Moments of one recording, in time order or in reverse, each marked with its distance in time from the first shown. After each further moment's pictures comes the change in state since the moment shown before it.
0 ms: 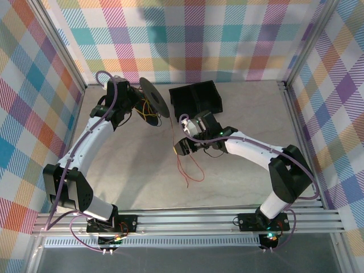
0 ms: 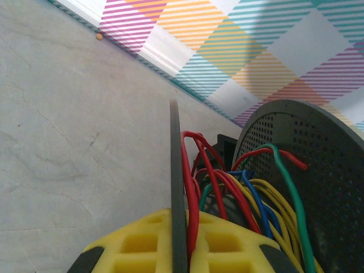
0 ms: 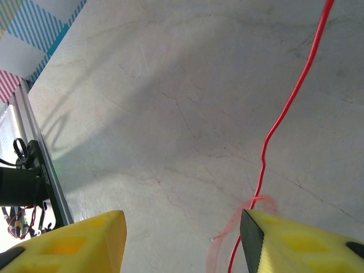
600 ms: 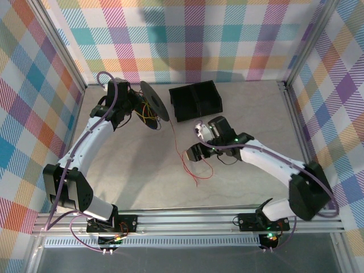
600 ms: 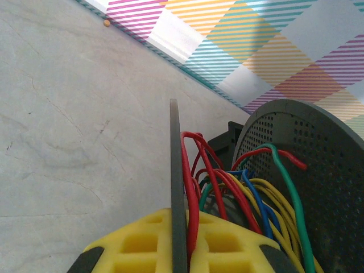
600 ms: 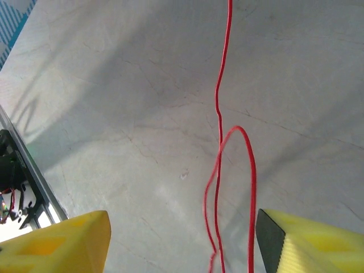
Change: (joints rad) left arm 0.000 0.000 0.000 -0.047 0.004 0.010; right arm -0.040 -0.264 -0.171 -0.129 0.117 0.016
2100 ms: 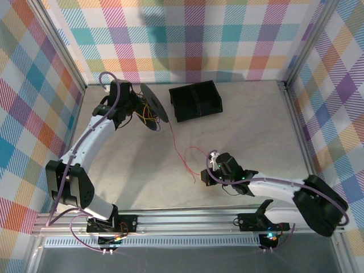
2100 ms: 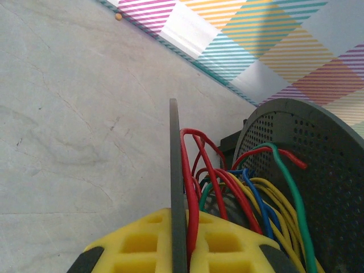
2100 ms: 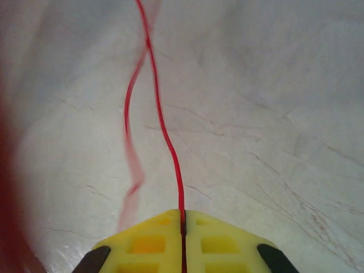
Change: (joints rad) left arm 0.000 0.032 0.000 -0.006 -0.029 -0.001; right arm 0.146 -0.190 -0.578 0.523 0.216 0.407
